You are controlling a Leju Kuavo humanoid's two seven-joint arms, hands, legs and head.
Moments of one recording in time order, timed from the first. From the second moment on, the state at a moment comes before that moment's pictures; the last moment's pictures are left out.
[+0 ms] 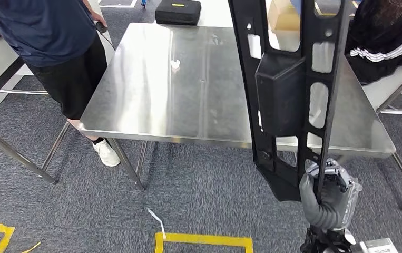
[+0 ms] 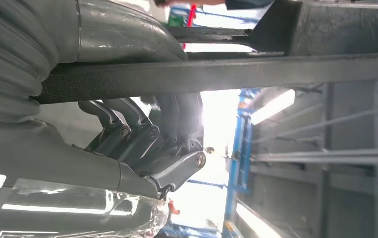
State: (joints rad) left arm -0.13 -0.26 1.52 -0.19 -0.70 0.33 -0.32; right arm 0.15 0.07 -0.03 -1.87 0.10 0.01 -0.62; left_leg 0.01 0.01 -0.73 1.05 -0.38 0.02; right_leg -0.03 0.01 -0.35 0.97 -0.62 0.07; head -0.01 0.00
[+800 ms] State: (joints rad) left arm -0.13 -0.27 1.52 -0.20 -0.70 0.33 -0.35; right arm 0.16 0.07 -0.03 -1.88 0.14 -0.01 -0.62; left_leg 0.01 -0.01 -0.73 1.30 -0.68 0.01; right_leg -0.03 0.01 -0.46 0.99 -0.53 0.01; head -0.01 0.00
